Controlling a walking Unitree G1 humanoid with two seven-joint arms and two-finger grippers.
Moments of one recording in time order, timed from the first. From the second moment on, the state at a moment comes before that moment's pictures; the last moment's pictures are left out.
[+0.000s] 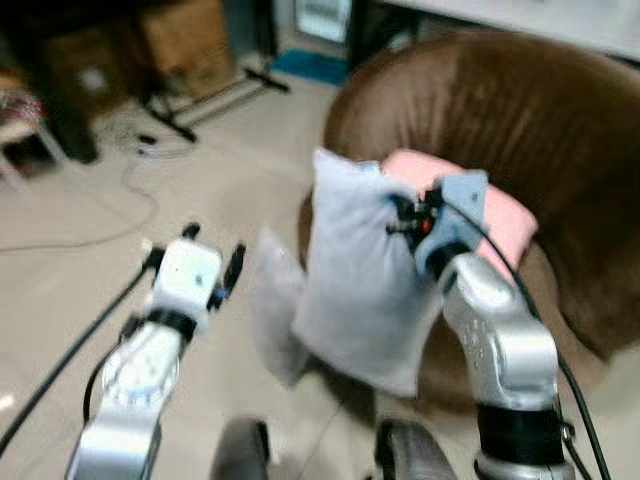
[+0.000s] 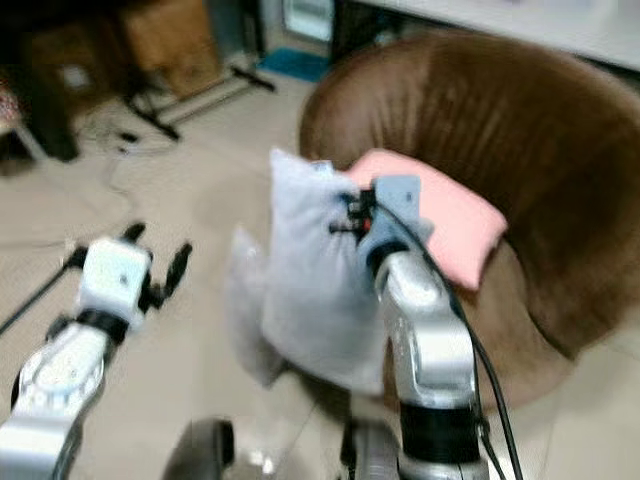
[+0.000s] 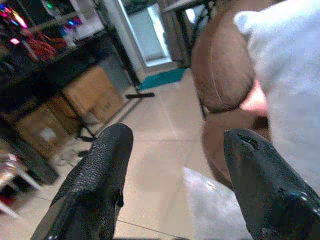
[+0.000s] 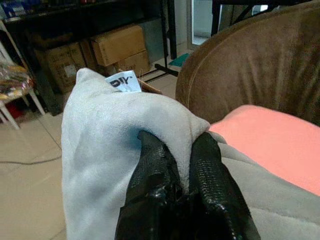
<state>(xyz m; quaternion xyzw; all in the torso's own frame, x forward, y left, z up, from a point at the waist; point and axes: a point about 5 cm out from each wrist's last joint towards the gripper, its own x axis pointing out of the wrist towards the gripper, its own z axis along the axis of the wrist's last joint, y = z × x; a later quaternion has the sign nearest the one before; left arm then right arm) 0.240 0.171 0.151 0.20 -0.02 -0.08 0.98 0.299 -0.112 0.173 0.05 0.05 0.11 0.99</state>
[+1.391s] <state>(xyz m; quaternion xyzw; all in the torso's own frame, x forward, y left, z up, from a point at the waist) 0.247 0.165 0.154 0.15 -0.06 -0.07 0.99 0.309 -0.139 0.199 0.07 -0.01 0.04 1.00</state>
